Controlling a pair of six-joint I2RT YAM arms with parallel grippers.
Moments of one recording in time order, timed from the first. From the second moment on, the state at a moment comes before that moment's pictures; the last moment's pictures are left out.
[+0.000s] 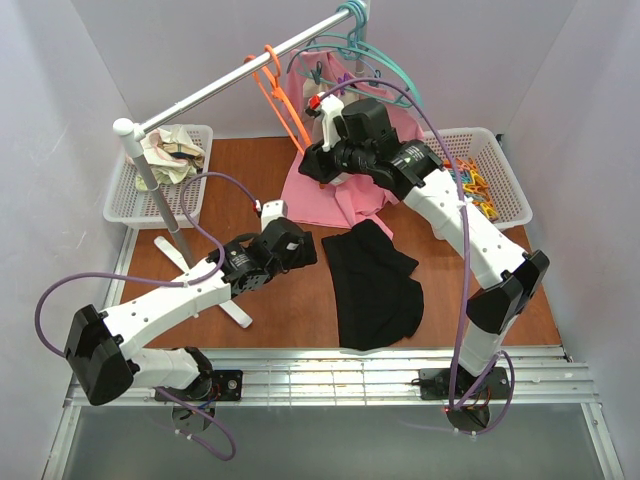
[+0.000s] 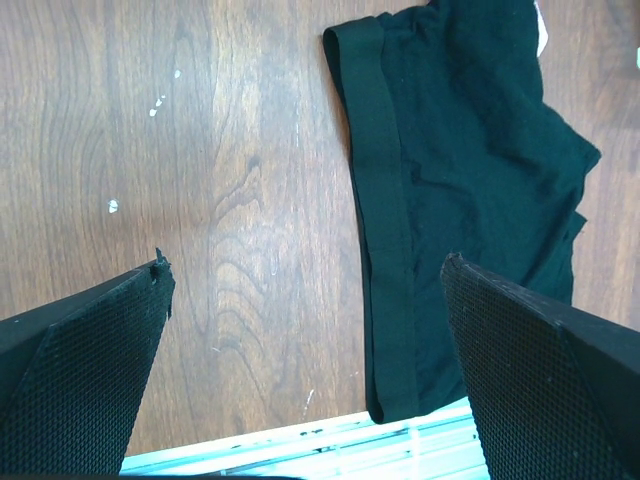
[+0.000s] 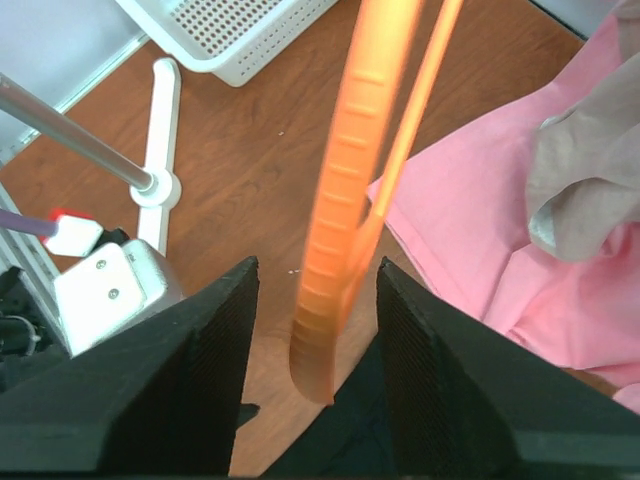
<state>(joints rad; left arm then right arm) -0.87 1.25 1.01 -0.59 -0.37 -0.82 0.74 1.75 2.01 -0.74 -0.21 0.05</state>
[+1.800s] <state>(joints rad) -0.87 1.34 1.41 -0.61 -0.43 -0.81 0.82 1.50 1.79 -0.69 0.15 -0.08</state>
